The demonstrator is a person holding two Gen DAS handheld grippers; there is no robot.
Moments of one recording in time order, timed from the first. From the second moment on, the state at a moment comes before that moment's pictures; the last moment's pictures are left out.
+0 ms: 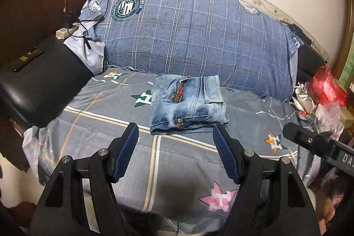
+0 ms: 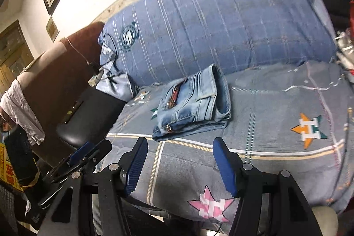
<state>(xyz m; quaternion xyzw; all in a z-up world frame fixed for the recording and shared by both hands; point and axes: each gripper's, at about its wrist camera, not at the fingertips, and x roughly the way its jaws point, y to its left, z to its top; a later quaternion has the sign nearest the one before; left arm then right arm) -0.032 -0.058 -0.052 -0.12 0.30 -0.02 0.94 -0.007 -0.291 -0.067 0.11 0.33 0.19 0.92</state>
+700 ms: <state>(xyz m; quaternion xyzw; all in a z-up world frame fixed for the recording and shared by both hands) -0.056 -0.072 -0.032 -0.08 0.31 0.01 0.95 -0.049 -0.288 -0.046 0.12 0.32 0.20 0.92</state>
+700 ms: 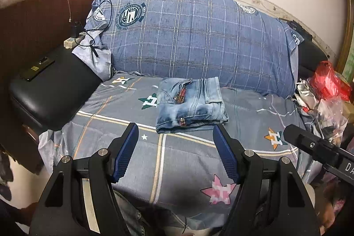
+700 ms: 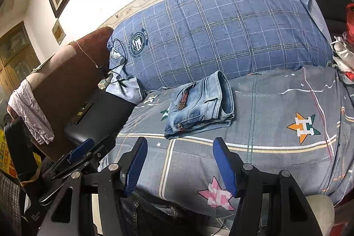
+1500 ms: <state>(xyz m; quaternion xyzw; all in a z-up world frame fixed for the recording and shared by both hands) -0.050 -0.078 -0.031 -0.06 0.32 0.00 0.94 -0.037 -0.308 -0.051 0.13 0.32 0.19 0.92</state>
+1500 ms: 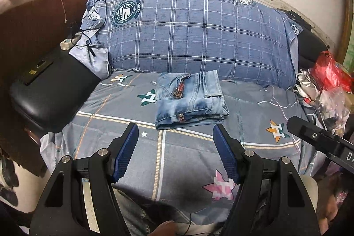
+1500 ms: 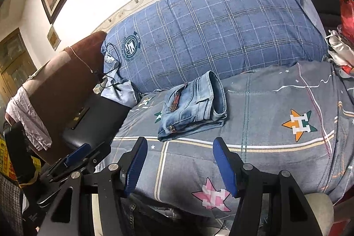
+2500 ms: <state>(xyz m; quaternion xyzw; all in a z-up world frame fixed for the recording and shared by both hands) -0.043 -0.077 -0.038 -0.06 0.33 -0.01 0.94 -0.034 -0.306 -0.053 0.12 0.32 0.19 0.92</state>
